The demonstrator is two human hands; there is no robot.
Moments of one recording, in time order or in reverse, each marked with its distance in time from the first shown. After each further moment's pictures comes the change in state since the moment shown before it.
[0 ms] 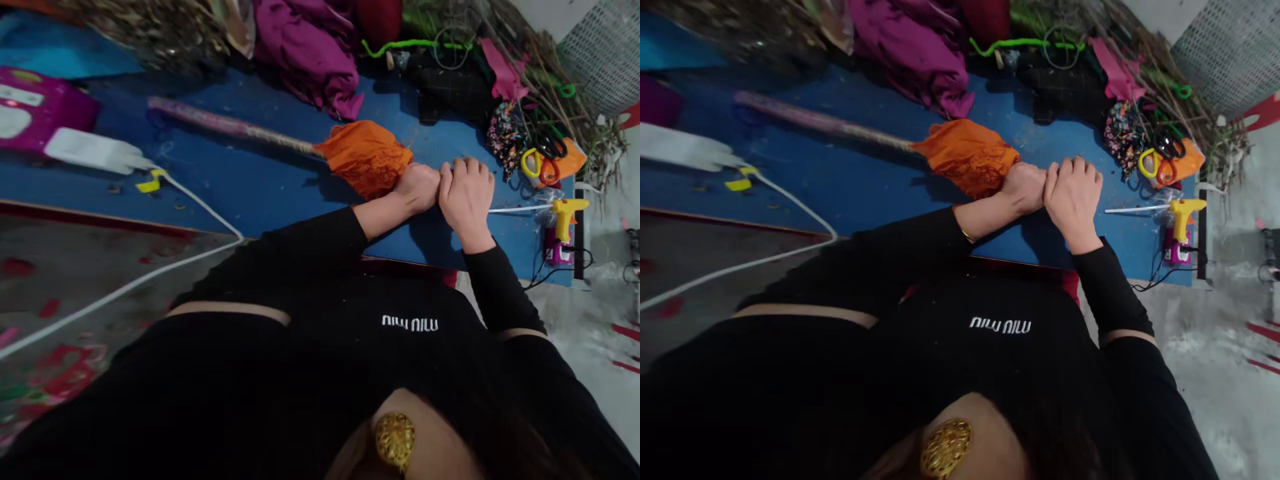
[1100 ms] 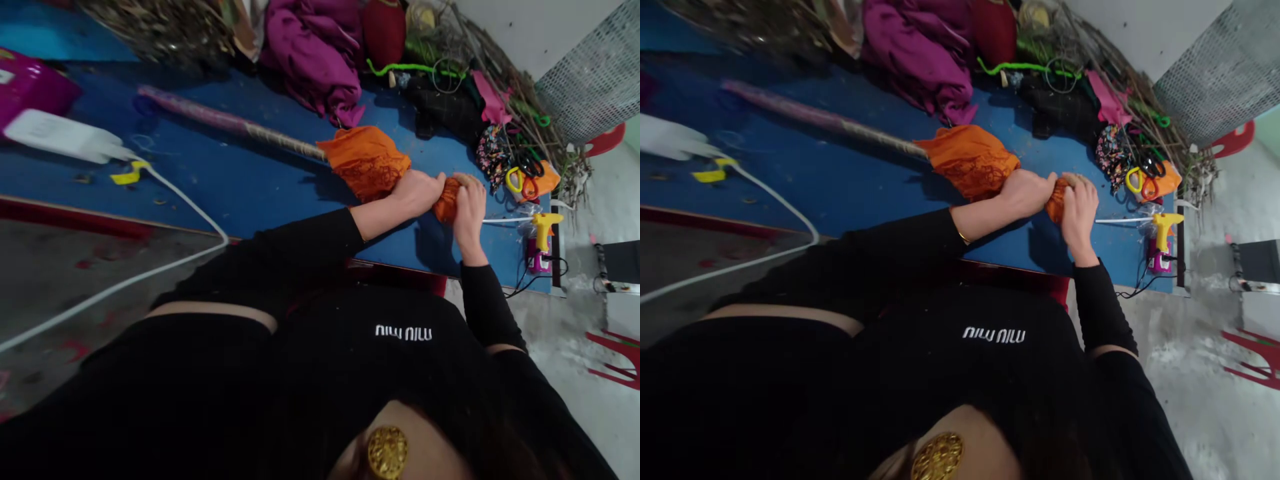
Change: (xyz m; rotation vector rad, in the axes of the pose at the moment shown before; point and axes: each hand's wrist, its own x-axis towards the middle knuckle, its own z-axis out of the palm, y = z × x) left_hand 0.001 0.016 -0.037 0.159 -0.214 -0.059; right_hand -0.017 0.046 0.031 0.546 0.258 -0.033
